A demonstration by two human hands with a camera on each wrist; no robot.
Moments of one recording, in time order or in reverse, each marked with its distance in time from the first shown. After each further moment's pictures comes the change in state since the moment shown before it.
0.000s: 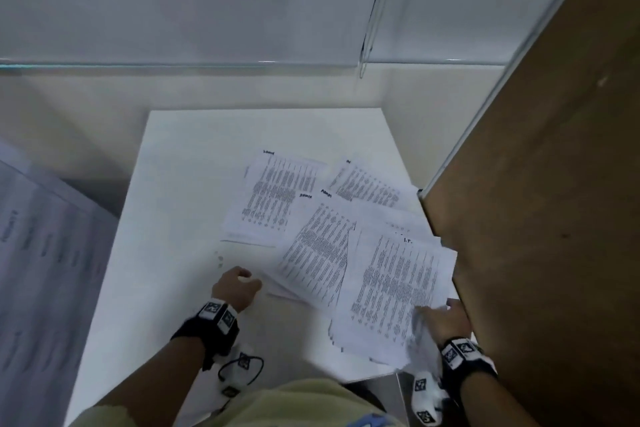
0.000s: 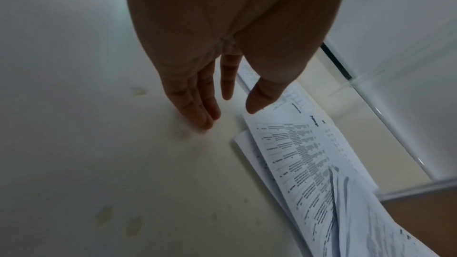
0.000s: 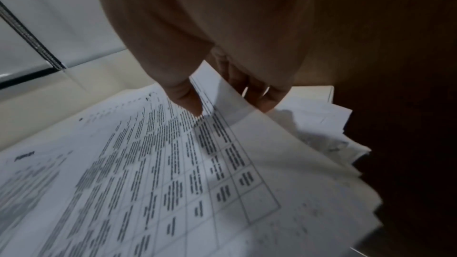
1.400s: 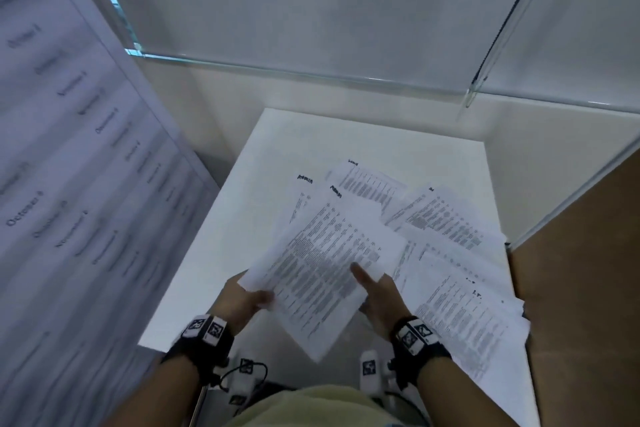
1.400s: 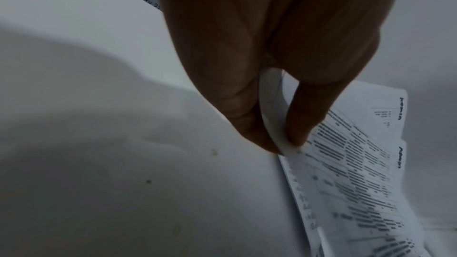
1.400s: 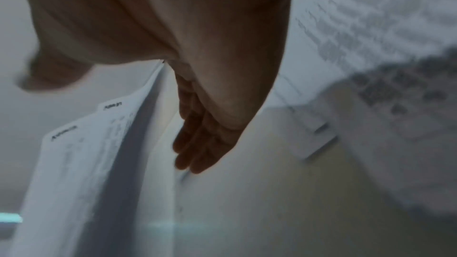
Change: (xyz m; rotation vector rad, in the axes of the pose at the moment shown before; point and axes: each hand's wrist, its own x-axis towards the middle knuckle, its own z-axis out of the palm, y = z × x) left_hand -0.086 -0.058 -0.045 -0.874 0.050 0.123; right_hand -0.089 -0.110 0.124 0.317 -0.962 -0.413
